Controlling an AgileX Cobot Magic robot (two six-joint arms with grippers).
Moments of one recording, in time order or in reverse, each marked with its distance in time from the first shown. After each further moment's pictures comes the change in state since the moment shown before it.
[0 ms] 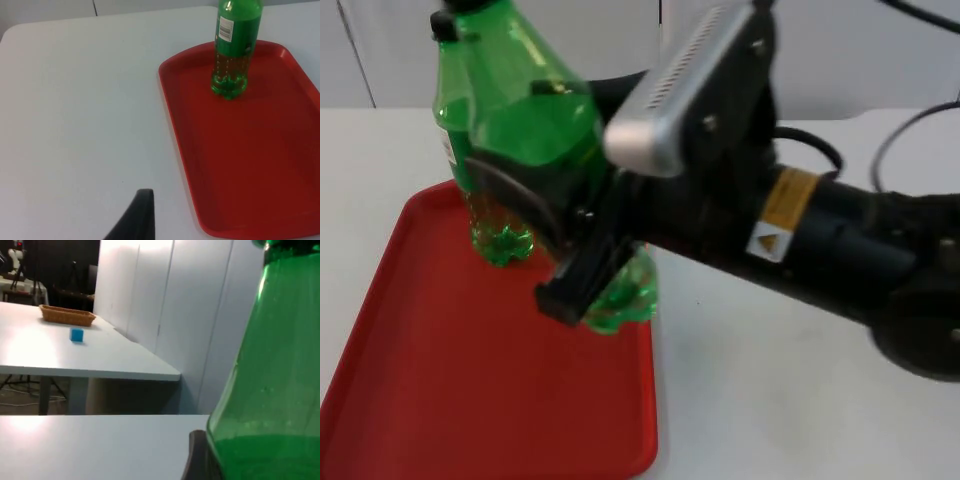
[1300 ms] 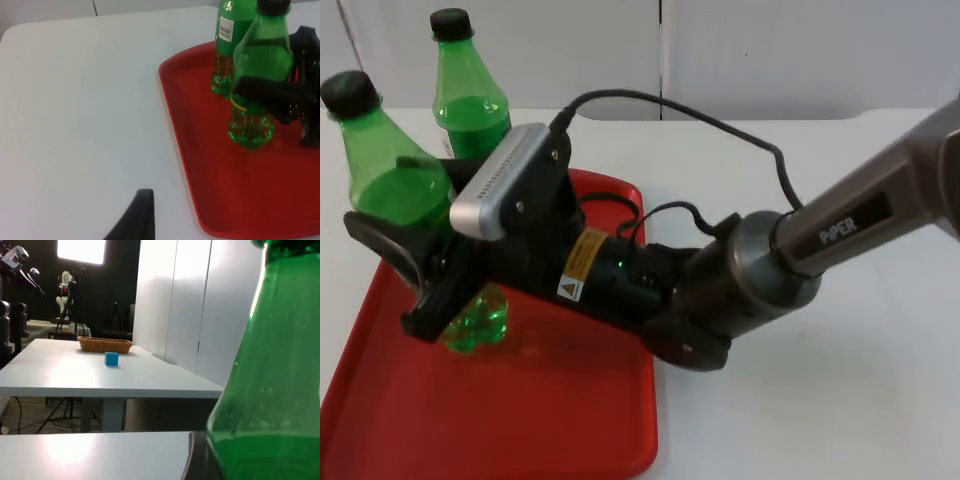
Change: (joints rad) right arm 0.000 0.578 -0.689 -0.130 -0.019 0.200; left arm 0.000 0.000 0.000 0.000 0.000 0.000
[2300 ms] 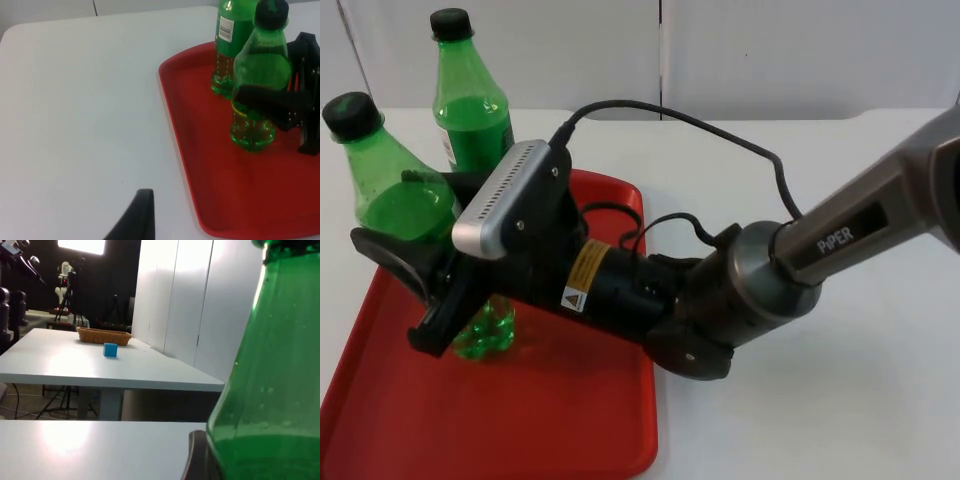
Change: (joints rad) right arm 0.000 0.010 0.008 0.000 -0.002 -0.040; left arm 0.000 0.000 0.000 0.000 0.000 0.000
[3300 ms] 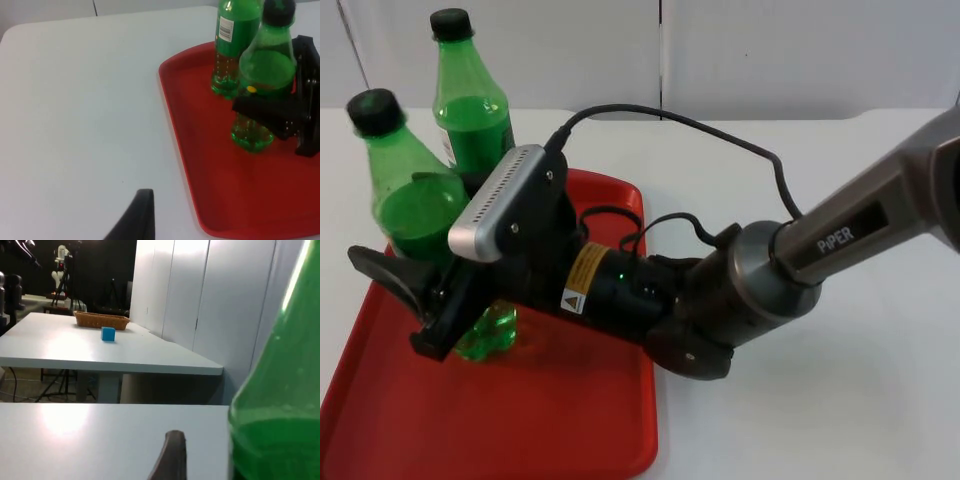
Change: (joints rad) right arm 0.000 0.000 0.000 0.000 0.050 0.000; left arm 0.000 0.000 0.000 0.000 0.000 0.000
